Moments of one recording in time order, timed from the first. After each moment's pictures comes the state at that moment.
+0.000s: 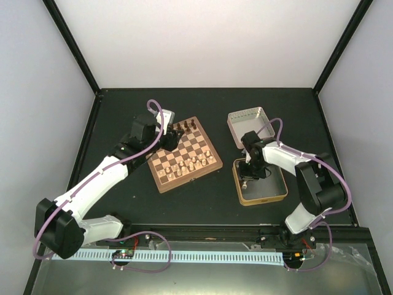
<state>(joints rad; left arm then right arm) -0.49 1.18 0.93 -0.26 0.08 -0.22 0.43 1.63 0.91 -0.80 -0.19 0.42</state>
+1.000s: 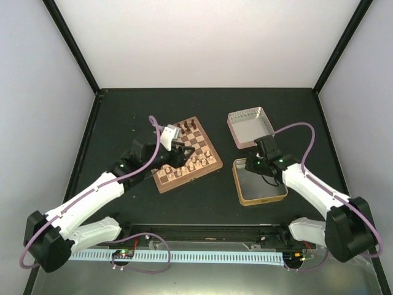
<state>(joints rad) -0.60 1.01 0.77 -0.18 0.23 -0.37 0.43 1.24 0.73 -0.51 -0.01 0.64</state>
